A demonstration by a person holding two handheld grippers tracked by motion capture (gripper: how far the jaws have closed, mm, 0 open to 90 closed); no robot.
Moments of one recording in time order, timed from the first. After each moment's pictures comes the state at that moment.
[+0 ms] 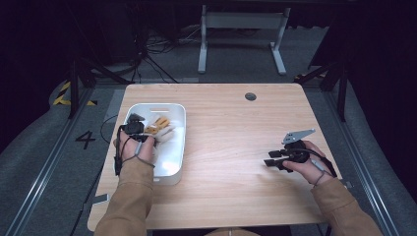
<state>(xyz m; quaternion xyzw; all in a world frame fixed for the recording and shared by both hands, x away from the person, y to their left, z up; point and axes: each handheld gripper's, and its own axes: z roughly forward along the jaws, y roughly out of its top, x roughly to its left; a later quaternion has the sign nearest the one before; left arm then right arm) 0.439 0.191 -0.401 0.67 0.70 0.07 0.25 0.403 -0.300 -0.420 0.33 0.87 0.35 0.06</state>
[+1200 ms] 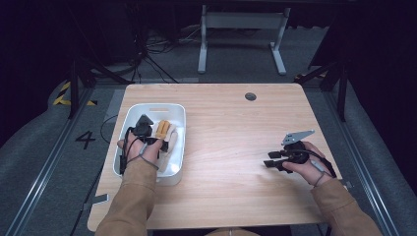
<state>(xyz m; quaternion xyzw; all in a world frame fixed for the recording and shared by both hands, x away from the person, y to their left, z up) 0.443 0.172 -0.409 0.69 0.69 0.03 0.19 0.401 -0.300 -0.422 0.32 0.88 0.35 0.06</state>
